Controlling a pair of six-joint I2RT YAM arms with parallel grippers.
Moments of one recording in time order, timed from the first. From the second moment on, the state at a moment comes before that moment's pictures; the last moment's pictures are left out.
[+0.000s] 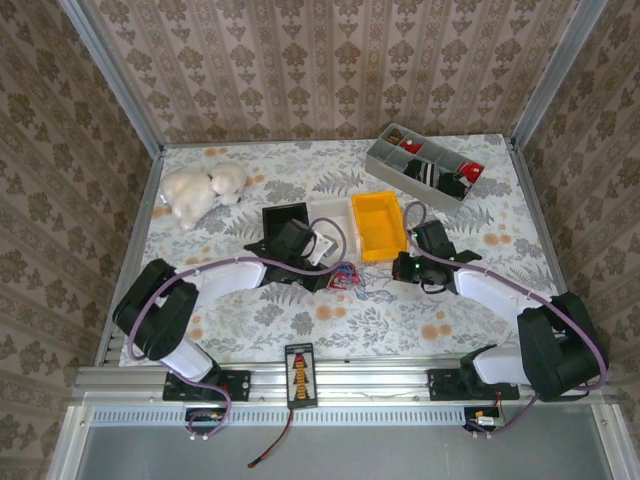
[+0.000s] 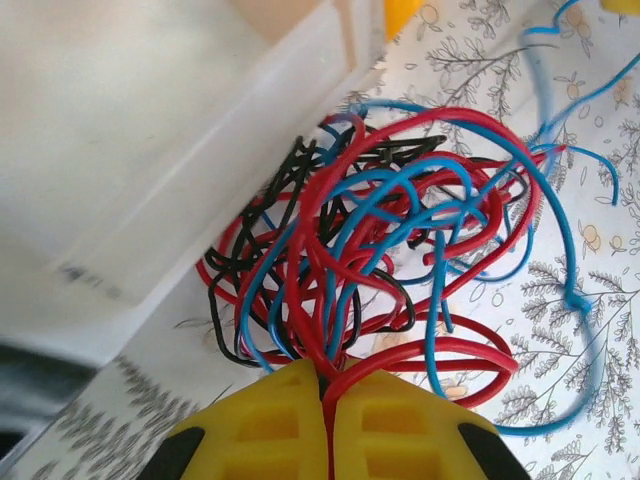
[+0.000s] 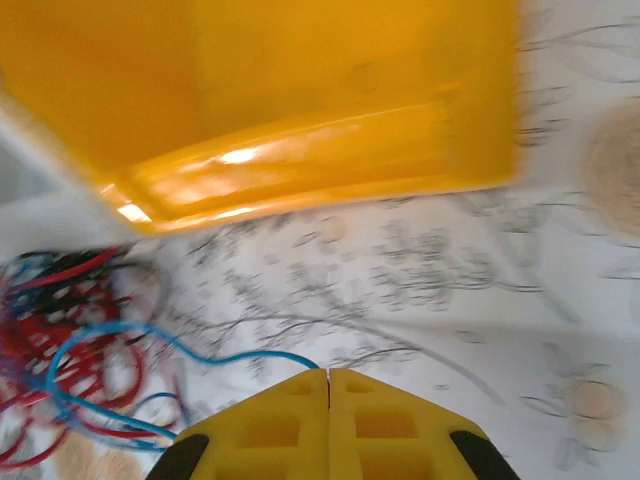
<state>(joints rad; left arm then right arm) -0.75 1.55 0.83 -0.25 0.35 -0.17 0.32 1.31 0.64 -0.32 -0.18 0.54</state>
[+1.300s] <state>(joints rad) -0.65 1.51 0.78 -0.57 -0.32 -0.64 -0.50 1.08 0.66 -0.70 0.17 0.79</state>
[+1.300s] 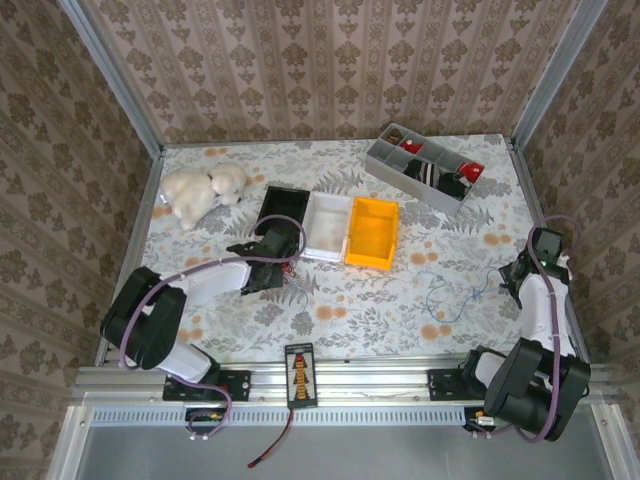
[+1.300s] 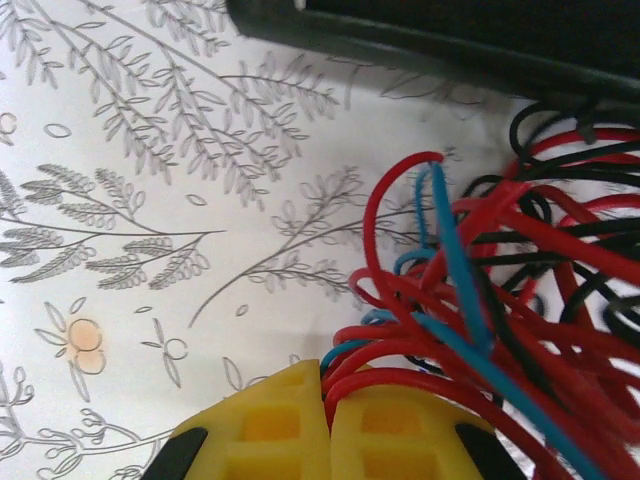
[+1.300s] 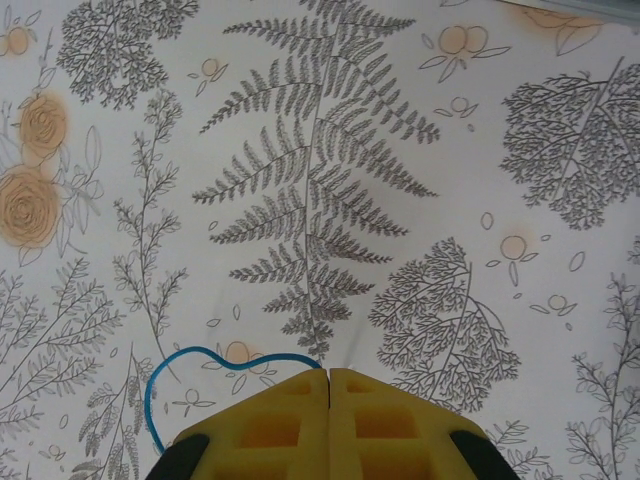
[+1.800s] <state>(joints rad) -0.83 1.47 0.79 -0.36 -0.04 -0.36 0.06 0.91 0.83 -0.47 0.08 0.62</state>
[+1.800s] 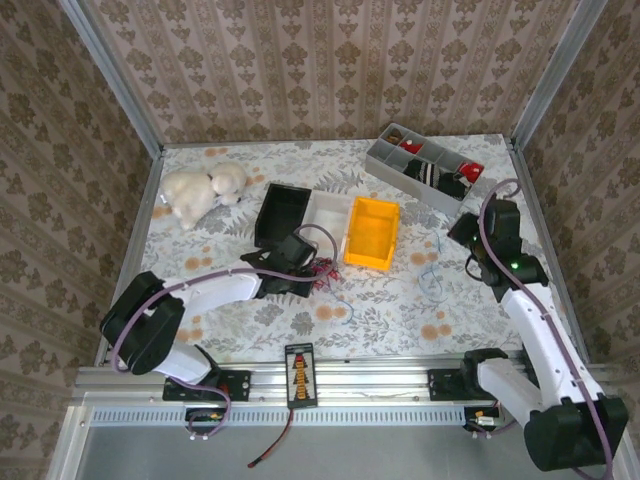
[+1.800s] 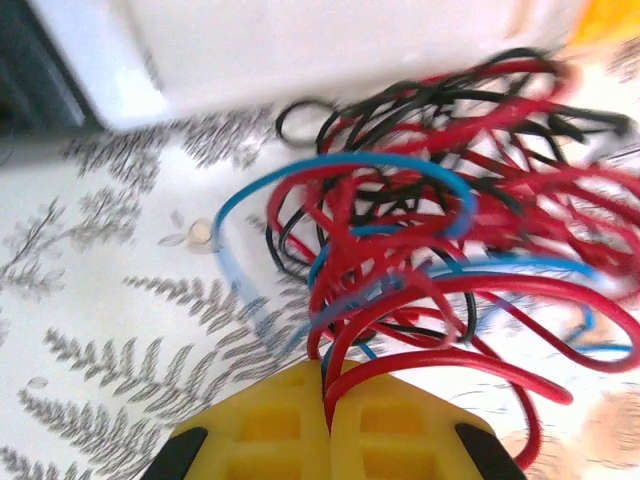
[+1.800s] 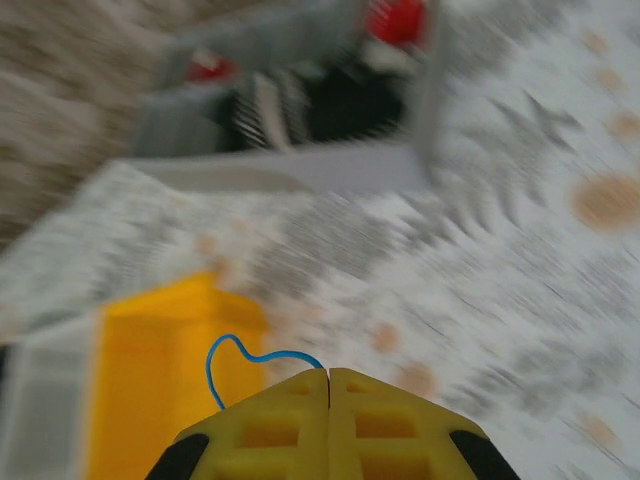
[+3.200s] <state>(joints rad) -0.70 1.58 0.90 -0.40 -0.05 -0.44 0.38 1.47 1.16 -0.29 0.23 0.55</state>
